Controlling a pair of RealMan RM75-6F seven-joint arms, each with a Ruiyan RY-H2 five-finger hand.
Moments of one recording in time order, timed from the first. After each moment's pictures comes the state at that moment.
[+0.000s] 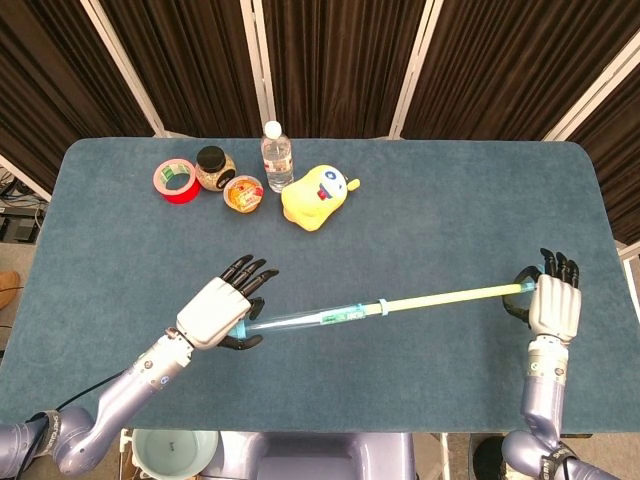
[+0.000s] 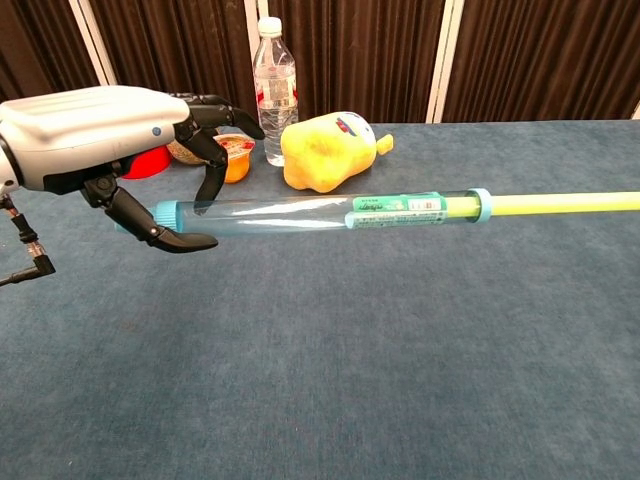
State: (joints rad) left arm -0.70 -1.33 -0.05 -1.83 1.44 1.09 0.41; right arm 0.29 -1.52 0.36 -1.46 -0.95 1.35 -0.40
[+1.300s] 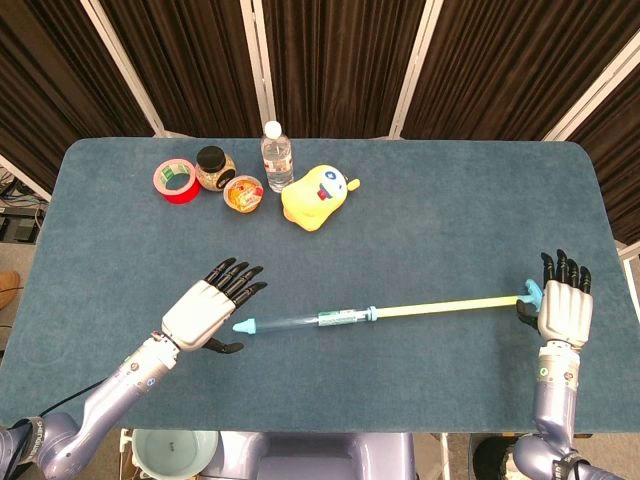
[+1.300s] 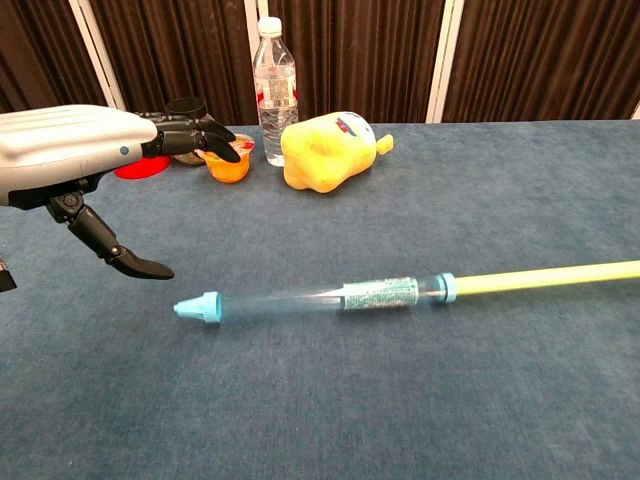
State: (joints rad) left arm -0.66 -1.29 -0.03 -1.83 1.43 1.07 0.39; right arm 0.30 -1.45 0.31 -1.51 -0.90 1.35 -0.50
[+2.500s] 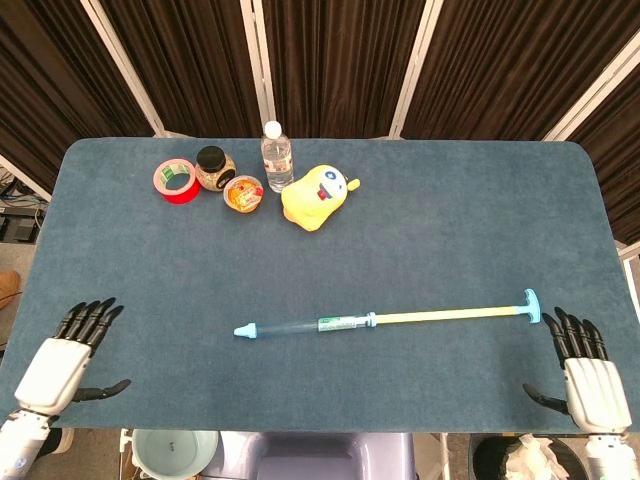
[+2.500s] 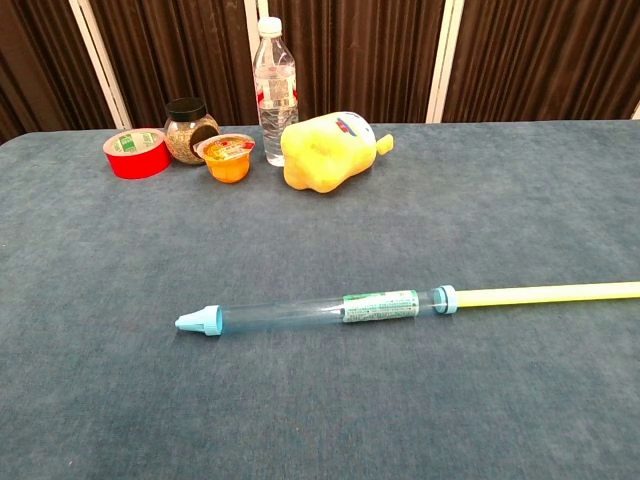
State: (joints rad) left arm -0.20 -1.14 0.20 -1.68 1.62 1.54 0.07; right arm 0.02 -1.18 -0.05 -1.58 -1.55 1.59 -0.04
